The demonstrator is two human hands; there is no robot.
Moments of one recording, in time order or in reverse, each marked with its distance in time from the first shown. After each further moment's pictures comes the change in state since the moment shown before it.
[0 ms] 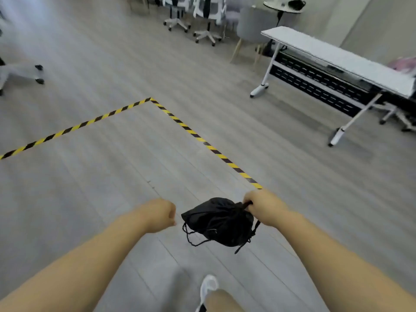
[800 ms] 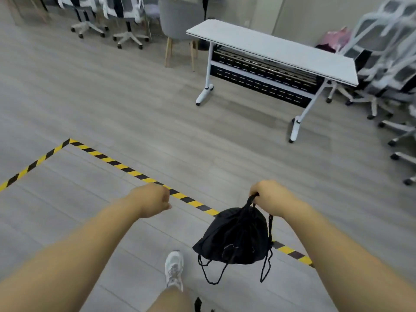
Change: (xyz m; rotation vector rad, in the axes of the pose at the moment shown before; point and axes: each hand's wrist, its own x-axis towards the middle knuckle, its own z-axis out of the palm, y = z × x) left_hand 0.416 0.173 -0.297 0.224 0.003 0.202; right_hand 0.300 0.263 -0.222 0.161 0.047 0.301
